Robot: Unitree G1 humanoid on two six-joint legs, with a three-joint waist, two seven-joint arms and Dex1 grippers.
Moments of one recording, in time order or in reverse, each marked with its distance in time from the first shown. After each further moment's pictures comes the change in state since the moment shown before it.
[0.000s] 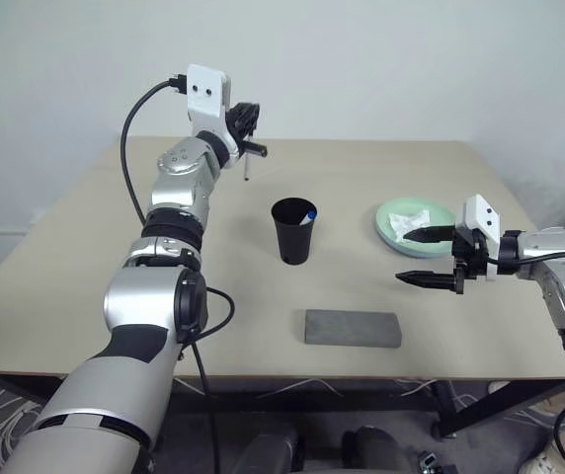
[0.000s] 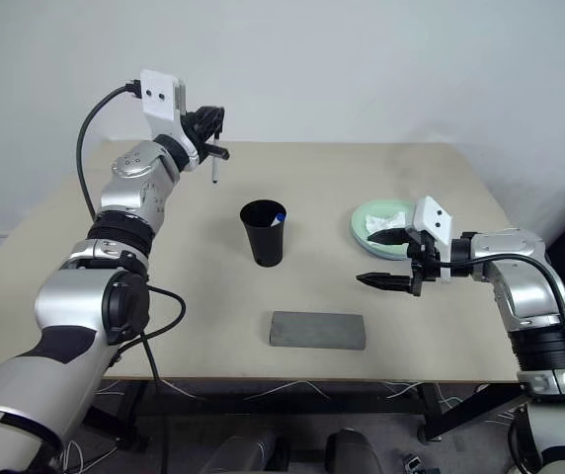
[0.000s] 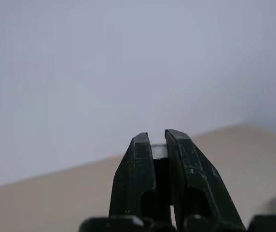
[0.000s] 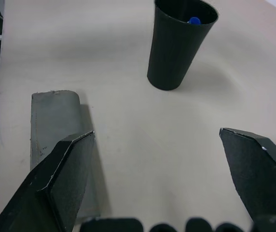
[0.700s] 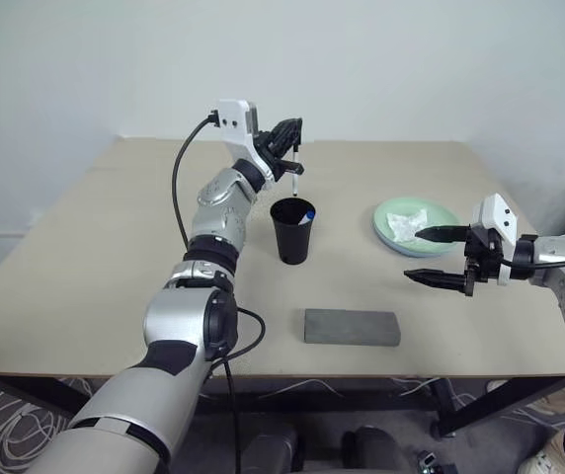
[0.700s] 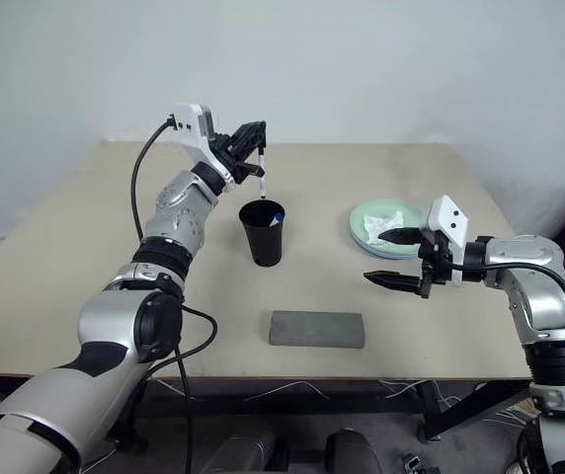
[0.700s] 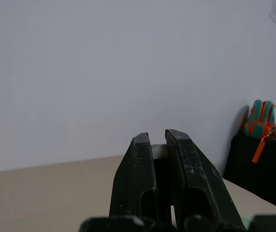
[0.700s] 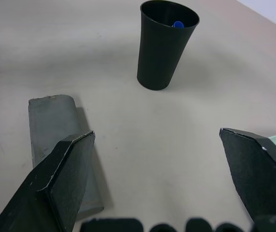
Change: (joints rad) left arm 0.101 -0.157 0.053 -0.015 -0.131 -0.066 -0.164; right arm 0.076 -0.020 -0.052 -0.104 0.030 0.058 -0.059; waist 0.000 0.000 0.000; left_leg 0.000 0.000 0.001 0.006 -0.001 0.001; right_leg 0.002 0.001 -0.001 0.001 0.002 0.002
